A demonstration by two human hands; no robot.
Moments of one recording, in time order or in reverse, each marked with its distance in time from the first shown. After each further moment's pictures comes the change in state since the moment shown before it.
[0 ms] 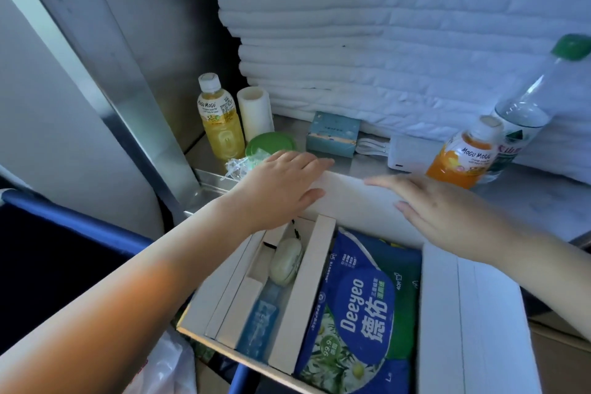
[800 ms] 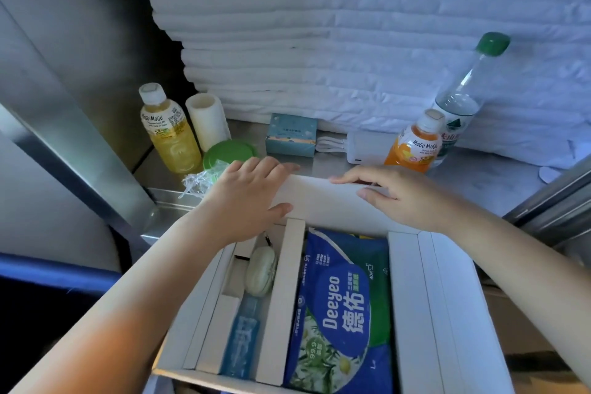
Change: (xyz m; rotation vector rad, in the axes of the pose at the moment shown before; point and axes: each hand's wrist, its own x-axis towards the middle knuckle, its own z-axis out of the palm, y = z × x) left_hand 0.011 -0.010 0.014 0.026 0.046 0.037; right_hand 0.008 0.008 -0.005 0.346 -0.002 0.169
